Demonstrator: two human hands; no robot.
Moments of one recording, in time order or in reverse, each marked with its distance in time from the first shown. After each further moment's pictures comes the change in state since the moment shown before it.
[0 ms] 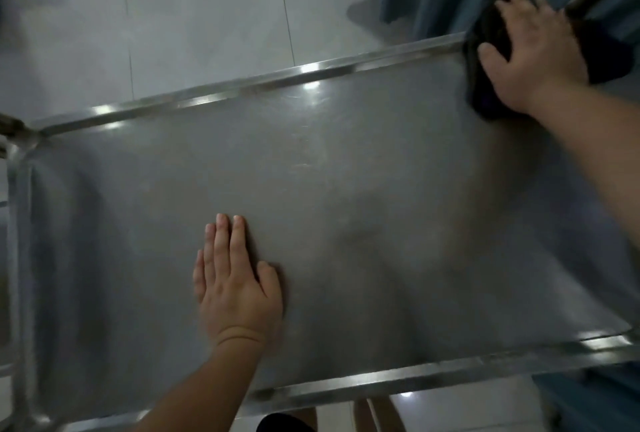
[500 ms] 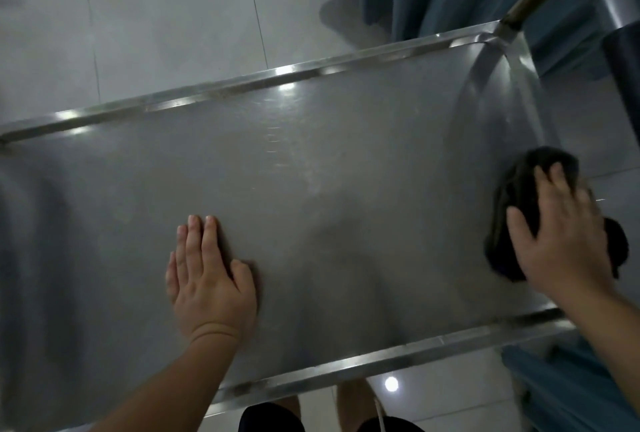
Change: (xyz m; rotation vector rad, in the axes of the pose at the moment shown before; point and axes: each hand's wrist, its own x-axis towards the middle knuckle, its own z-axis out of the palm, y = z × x) left_hand 0.000 0.010 -0.010 -0.042 -0.020 -0.017; right_hand -0.262 0.078 0.019 -0.050 0.027 0.236
